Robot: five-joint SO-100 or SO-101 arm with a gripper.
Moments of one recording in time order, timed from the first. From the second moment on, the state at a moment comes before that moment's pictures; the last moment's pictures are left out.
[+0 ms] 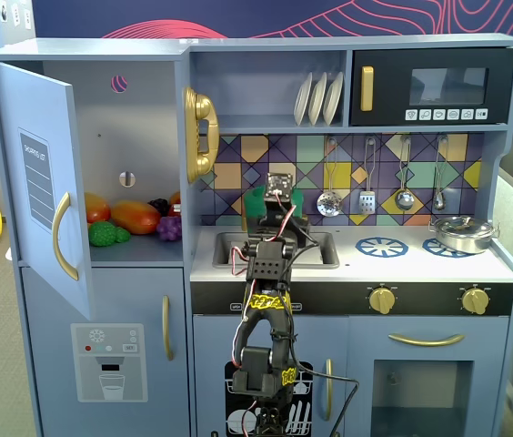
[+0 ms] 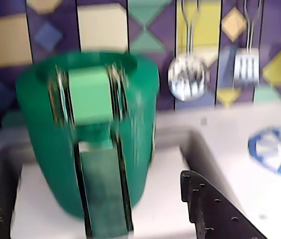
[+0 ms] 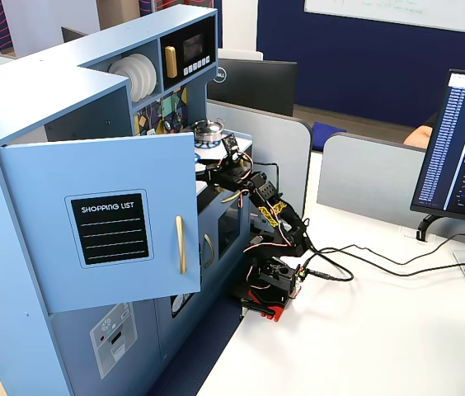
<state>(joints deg) 9.1 150.7 113.1 35.4 -93.3</state>
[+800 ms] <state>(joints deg) 4.9 127.4 97.0 27.9 -100.3</state>
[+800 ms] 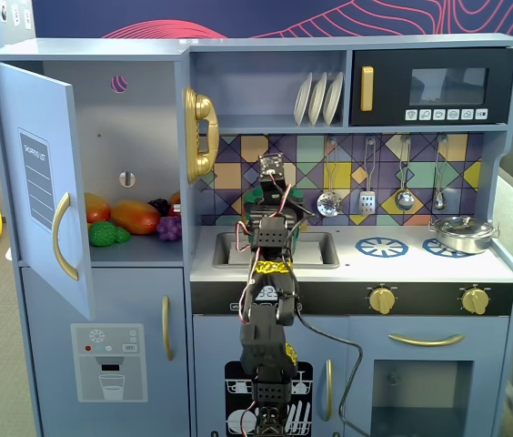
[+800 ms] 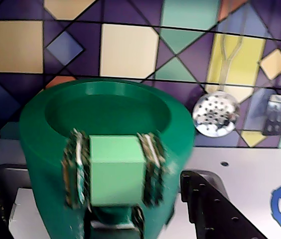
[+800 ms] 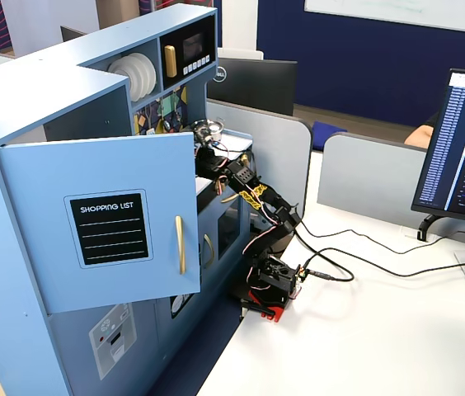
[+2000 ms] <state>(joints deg) 4.4 120.8 88.3 19.1 -101.6</state>
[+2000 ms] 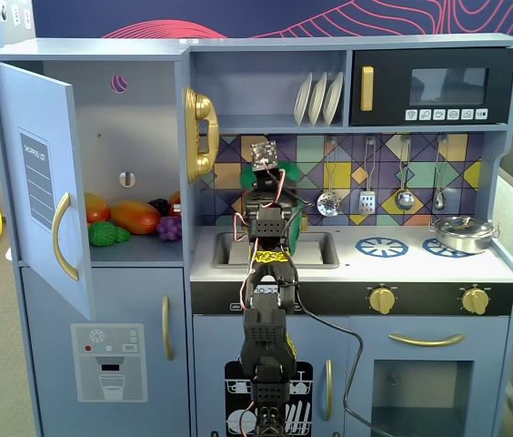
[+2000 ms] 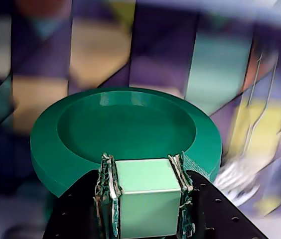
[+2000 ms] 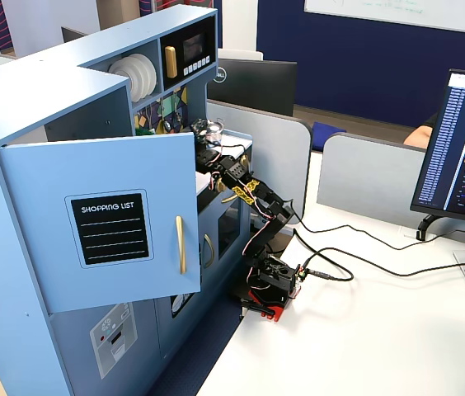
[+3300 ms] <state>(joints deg) 33.0 121.3 123.2 1.1 -99.6</state>
